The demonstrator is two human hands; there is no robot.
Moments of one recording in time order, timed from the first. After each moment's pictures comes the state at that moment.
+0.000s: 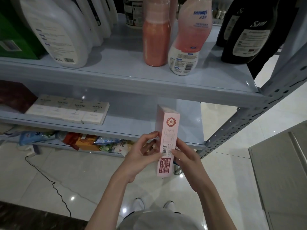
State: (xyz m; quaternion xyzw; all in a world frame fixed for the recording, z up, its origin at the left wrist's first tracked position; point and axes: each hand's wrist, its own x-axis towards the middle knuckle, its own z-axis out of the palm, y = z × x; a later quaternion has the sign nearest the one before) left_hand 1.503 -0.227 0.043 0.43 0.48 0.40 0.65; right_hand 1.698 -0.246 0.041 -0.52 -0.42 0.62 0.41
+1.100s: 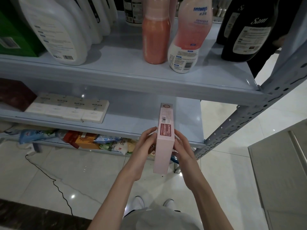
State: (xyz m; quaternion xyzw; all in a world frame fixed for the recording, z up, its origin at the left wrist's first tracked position) left_hand 1.523 -0.224 0.057 0.37 0.51 0.42 0.65; right_hand 1.679 -0.246 0.049 -0.55 -0.40 0.60 0.42
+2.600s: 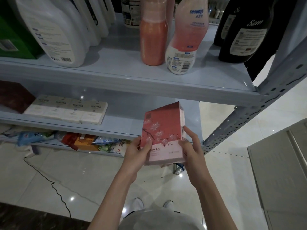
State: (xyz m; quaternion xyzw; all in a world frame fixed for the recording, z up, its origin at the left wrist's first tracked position) left_hand 1.516 -0.224 0.040 0.35 0.63 0.40 0.57; right_hand 1.695 -0.238 0.055 -0.57 -0.34 0.57 0.48
